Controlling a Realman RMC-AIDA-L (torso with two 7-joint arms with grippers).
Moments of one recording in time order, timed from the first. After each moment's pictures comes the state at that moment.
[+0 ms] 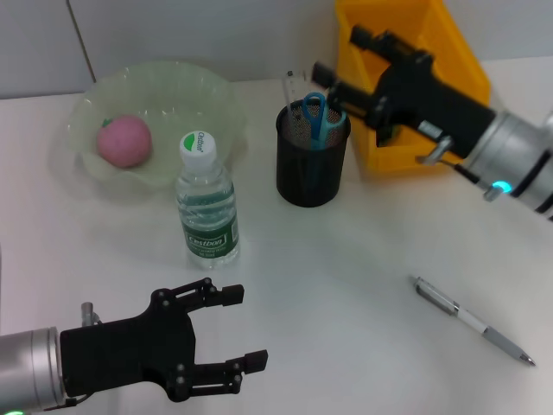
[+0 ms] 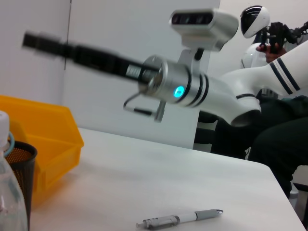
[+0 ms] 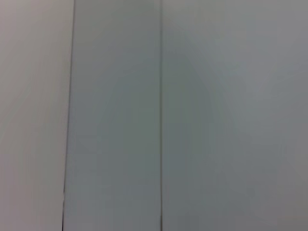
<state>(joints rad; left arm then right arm) -0.27 -2.05 1.40 0.65 1.43 1.51 -1.08 0.55 2.09 -1.07 -0.34 -0.99 -1.32 0.72</state>
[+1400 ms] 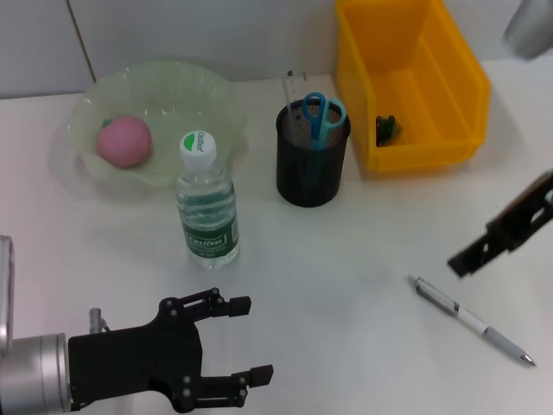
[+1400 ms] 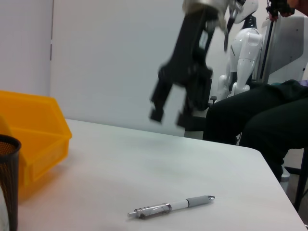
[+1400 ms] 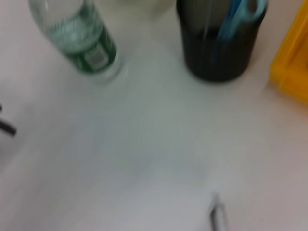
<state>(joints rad) -0.28 -2.06 1.40 0.66 1.48 1.51 -1.06 0.61 2.07 -1.11 -1.64 -2.64 -2.04 2.64</state>
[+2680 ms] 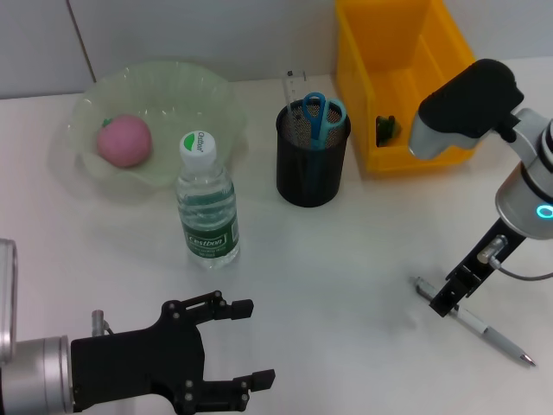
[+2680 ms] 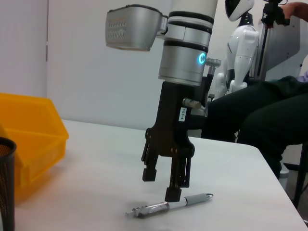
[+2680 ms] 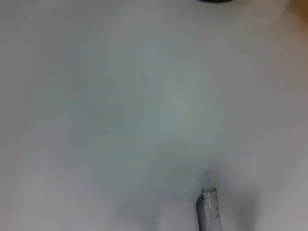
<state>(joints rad) -0.28 -2.06 1.40 0.65 1.48 1.51 -1.04 0.59 2.09 -1.46 -1.36 -2.77 -1.72 2.77</state>
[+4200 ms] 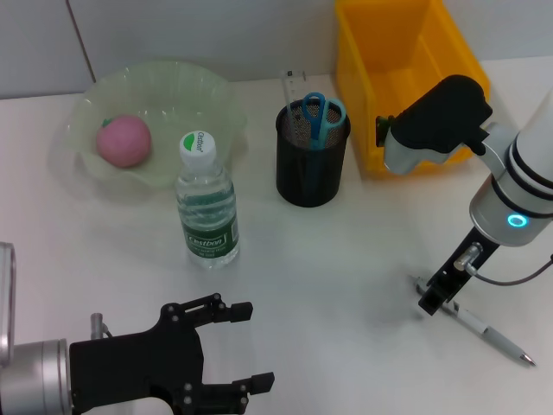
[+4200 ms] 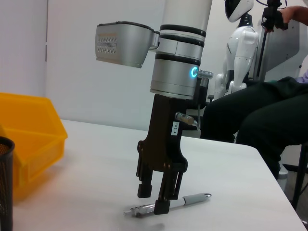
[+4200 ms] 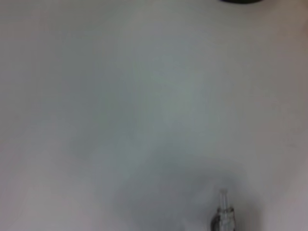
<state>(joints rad) -0.27 -2.06 1.40 0.65 1.48 1.51 -1.03 0.63 2.08 -1.53 -1.26 -2.75 -1.63 2.78</state>
